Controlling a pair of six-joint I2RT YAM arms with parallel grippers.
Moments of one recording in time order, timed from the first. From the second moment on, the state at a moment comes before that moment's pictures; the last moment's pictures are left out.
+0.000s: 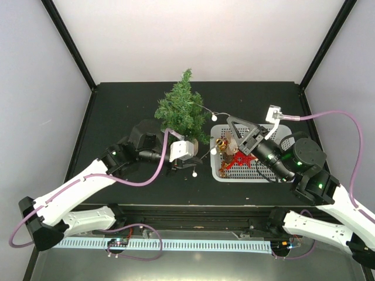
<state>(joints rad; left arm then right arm) -0.83 1.07 1.07 -0.44 0.69 0.29 1.00 0.75 1.09 -0.18 0.19 0.80</state>
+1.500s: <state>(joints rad) -0.68 0.96 1.15 -0.70 0.26 0.63 0.88 0.84 0.89 -0.22 0.35 0.71</state>
